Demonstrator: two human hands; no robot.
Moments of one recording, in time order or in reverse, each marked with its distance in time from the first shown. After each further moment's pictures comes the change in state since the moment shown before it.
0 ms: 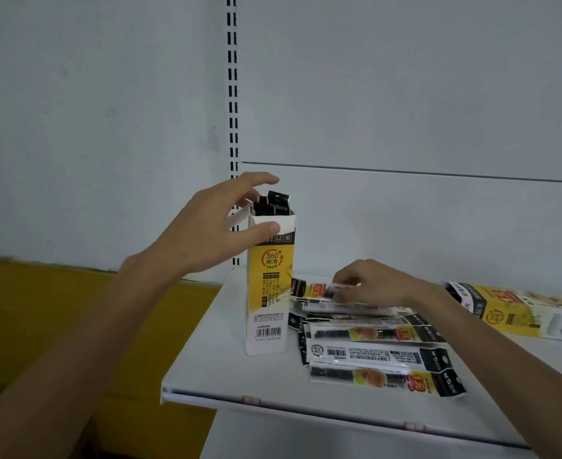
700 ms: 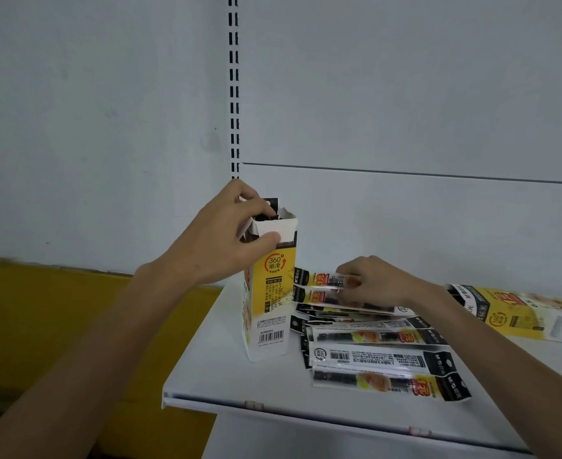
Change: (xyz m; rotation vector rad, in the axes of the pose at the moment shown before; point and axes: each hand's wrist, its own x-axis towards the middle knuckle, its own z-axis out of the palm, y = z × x) left_hand -0.001 0.000 0.012 0.101 0.018 -0.020; right_hand 0.003 -0.004 -0.001 -0.049 0.074 0.035
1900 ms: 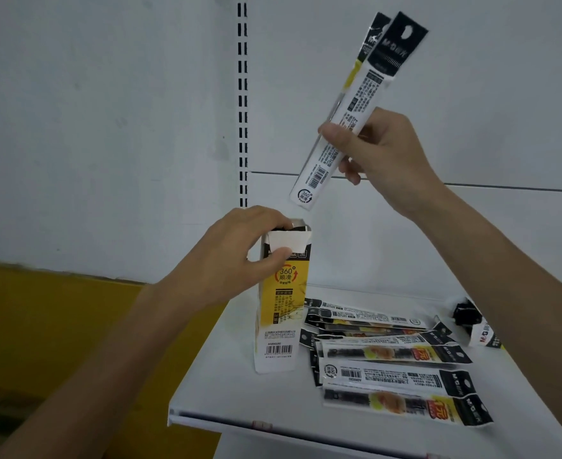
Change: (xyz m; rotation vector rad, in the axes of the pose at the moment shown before) left_hand -0.006 0.007 -0.001 0.039 -0.060 0.060; right_hand 0.009 -0.100 -0.104 0.725 0.688 -0.420
